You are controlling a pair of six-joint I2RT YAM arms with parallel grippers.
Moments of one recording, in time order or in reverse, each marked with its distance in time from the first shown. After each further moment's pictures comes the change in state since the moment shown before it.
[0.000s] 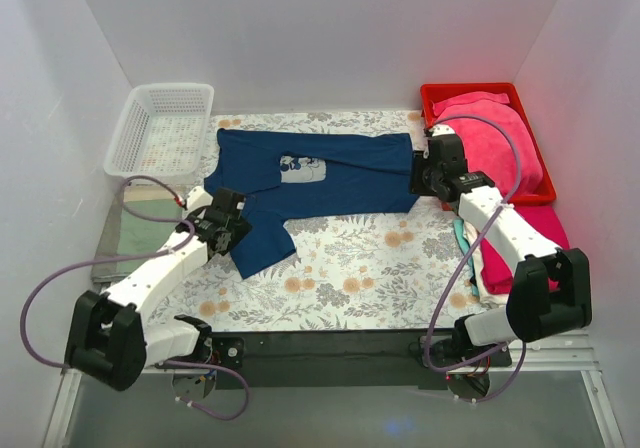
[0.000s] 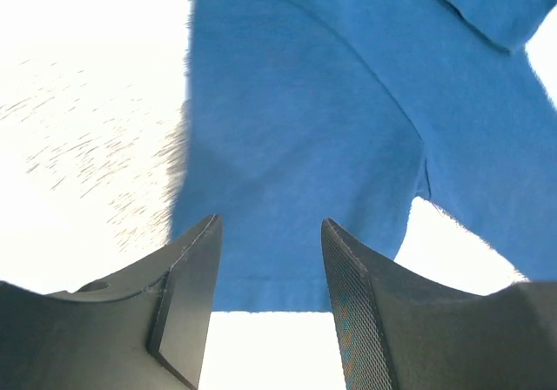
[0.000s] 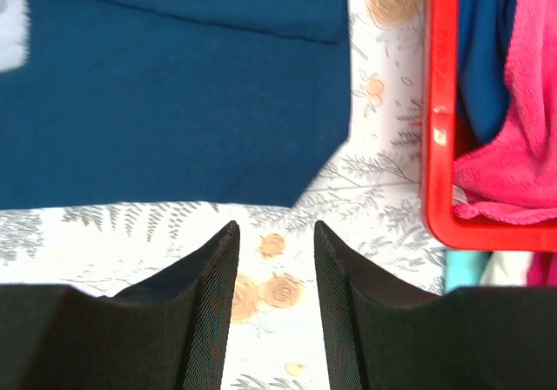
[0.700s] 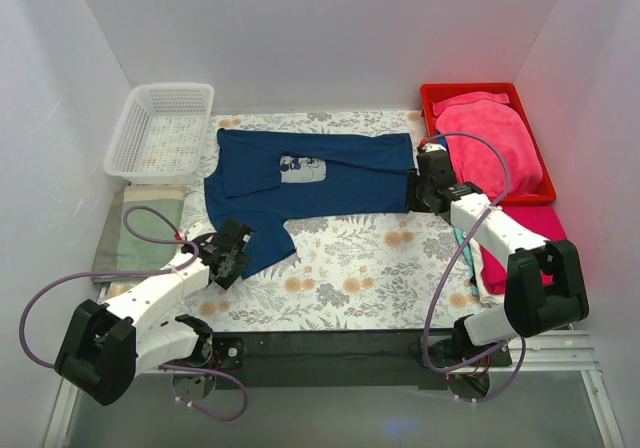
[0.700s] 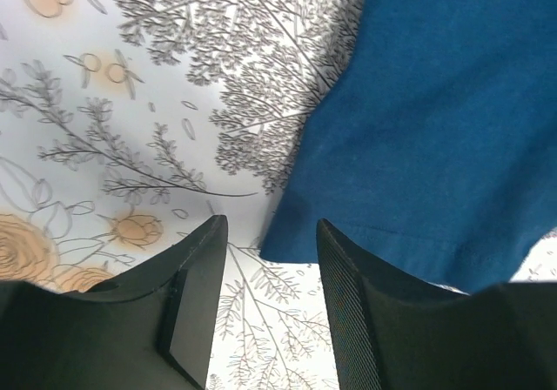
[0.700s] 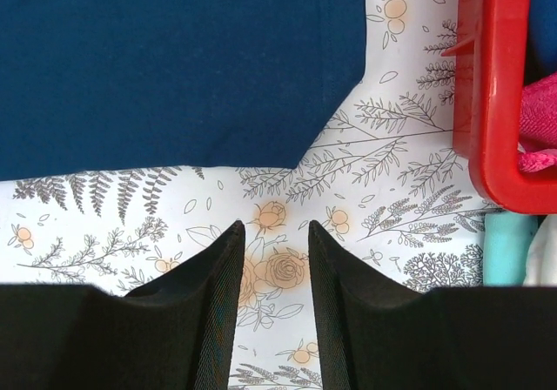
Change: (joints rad) left arm -0.106 -0.118 -0.200 -0.159 -0.003 -0.267; right arm 0.042 0.016 -0.112 0.039 0.035 0.063
